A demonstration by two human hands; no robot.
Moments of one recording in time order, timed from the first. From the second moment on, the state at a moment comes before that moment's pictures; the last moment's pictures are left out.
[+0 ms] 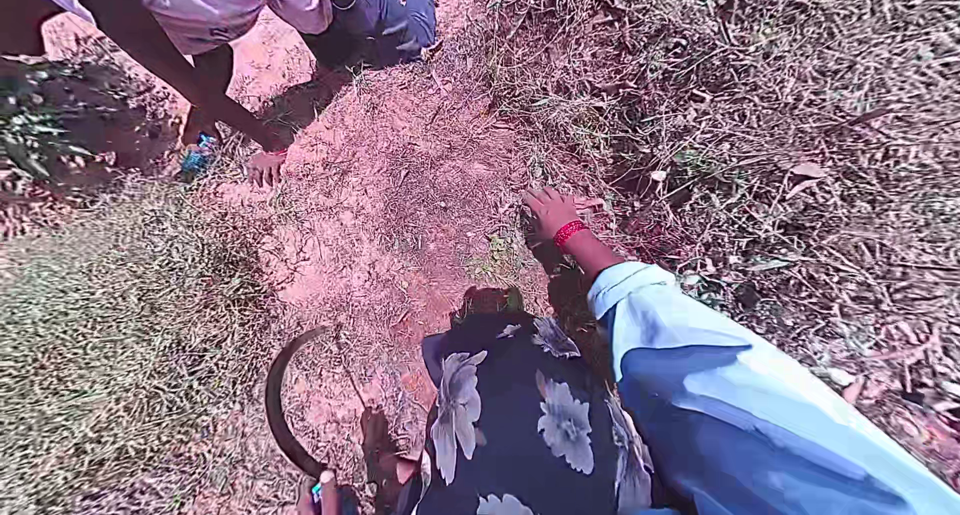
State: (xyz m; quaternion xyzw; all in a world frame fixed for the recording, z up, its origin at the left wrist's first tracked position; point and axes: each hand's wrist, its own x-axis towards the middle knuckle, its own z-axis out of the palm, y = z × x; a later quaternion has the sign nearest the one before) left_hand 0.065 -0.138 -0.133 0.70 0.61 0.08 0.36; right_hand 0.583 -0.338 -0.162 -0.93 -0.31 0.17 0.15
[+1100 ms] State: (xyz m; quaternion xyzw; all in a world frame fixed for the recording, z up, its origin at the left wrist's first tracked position) left_hand 0.178 -0.185 -0.160 0.90 0.25 -0.07 0.35; right_hand 0.544 -0.409 -0.216 -0.92 -0.17 0.33 0.09
